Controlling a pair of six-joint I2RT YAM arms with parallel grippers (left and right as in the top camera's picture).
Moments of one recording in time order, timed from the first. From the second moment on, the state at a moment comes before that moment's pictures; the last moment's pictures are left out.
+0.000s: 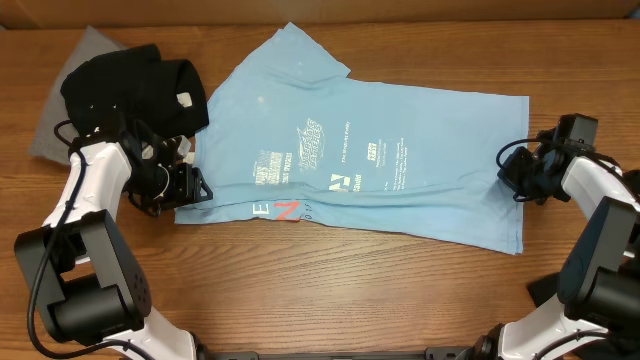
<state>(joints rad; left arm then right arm) 0.28 1.83 1.22 -1.00 0.39 0.19 -0.37 1.84 1.07 -0.52 -0.25 0.31</state>
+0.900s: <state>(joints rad) 0.28 1.83 1.22 -0.98 0.38 0.19 -0.48 1.84 1.15 -0.61 -0.36 0.36</state>
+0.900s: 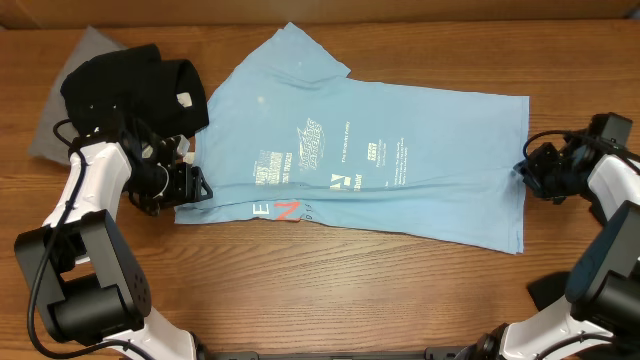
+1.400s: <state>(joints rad) 0.14 1.83 1.22 -0.92 0.38 0.19 -0.47 1.54 1.15 -0.74 -0.61 0.33</state>
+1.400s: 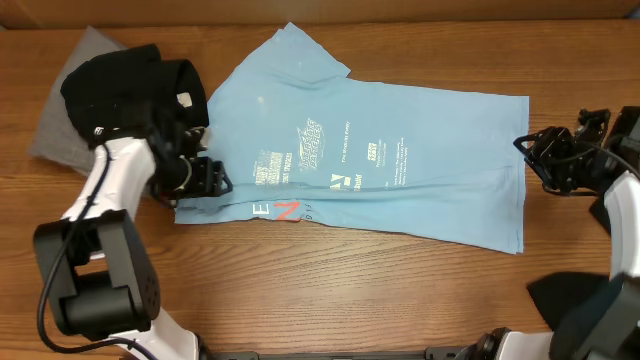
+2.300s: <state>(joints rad) 0.09 1.83 1.11 -0.74 0.23 0.10 -0.46 1.52 1.16 -0.84 -0.63 0.33</state>
